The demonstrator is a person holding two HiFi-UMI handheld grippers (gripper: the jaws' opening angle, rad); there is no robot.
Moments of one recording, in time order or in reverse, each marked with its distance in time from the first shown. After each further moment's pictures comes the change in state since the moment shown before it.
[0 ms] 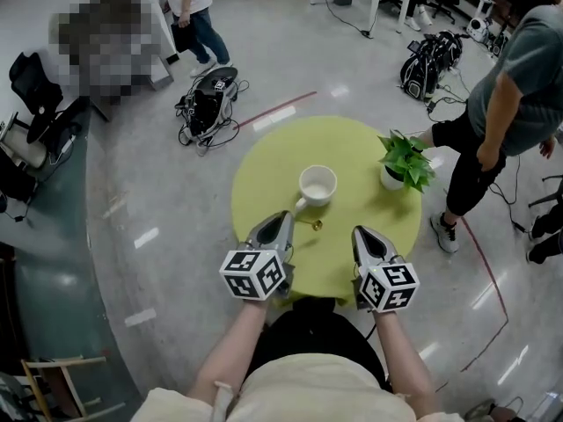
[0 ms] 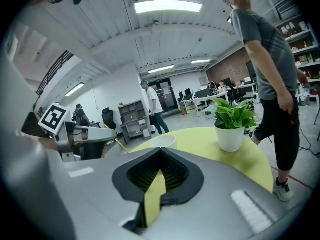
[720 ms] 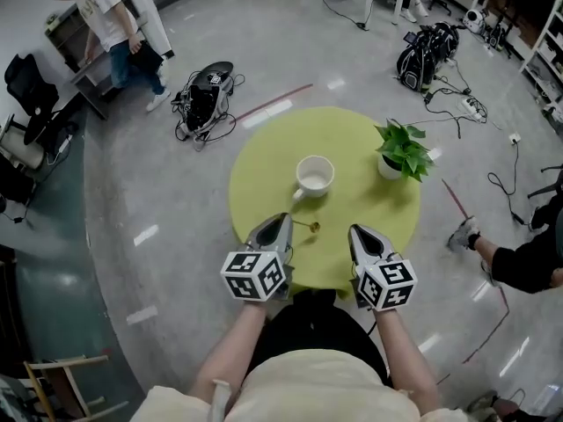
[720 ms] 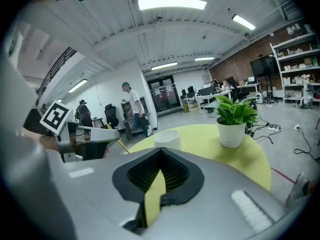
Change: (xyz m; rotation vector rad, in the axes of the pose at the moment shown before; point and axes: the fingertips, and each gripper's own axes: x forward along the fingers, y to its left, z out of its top) left arm -0.011 -0.002 -0.023 0.014 0.051 0.011; right arm -0.009 0.011 -0.014 -0.029 0.038 0.017
